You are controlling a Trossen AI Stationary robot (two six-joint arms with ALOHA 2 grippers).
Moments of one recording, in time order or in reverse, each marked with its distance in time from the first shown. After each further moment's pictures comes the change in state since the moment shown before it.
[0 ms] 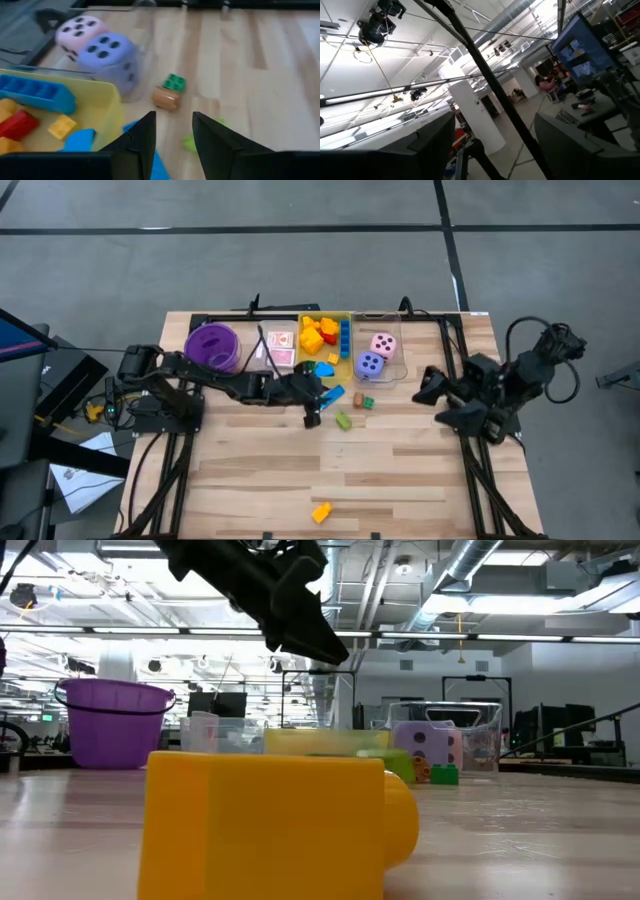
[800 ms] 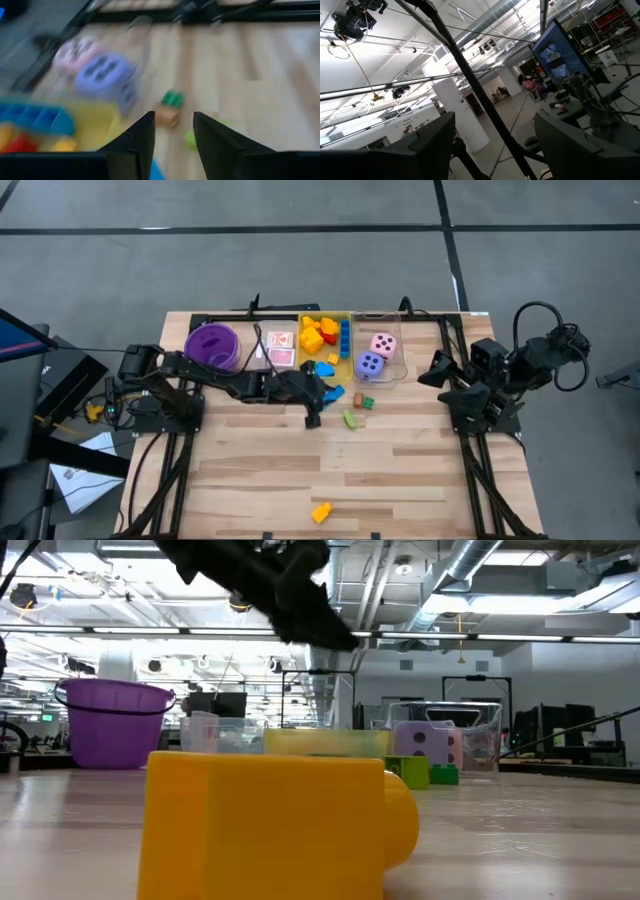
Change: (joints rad) left arm 0.023 0.003 0.000 0.081 0.073 0.087; right arm -0.070 -0.119 0.000 -0.182 0.000 -0.001
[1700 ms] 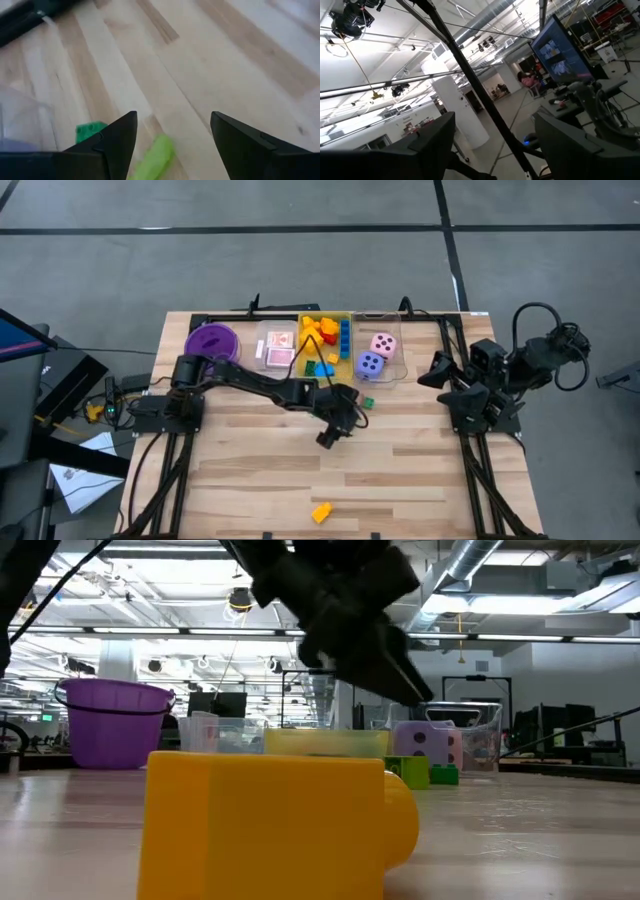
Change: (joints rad) left arm -0.007 0.397 0.420 -0.278 0.348 0.482; right arm 0.003 -0.004 0.001 -0.024 0.000 0.010
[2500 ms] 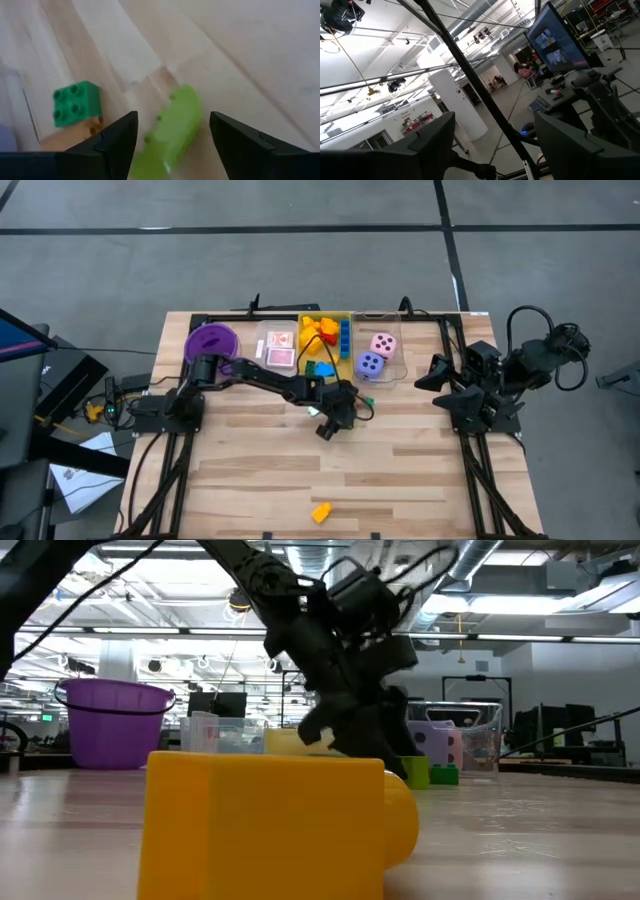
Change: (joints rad) left arm 0.070 0.136 0.001 0.017 0.022 0.130; right arm 0.000 -0.002 0.000 -0.058 0.000 0.046
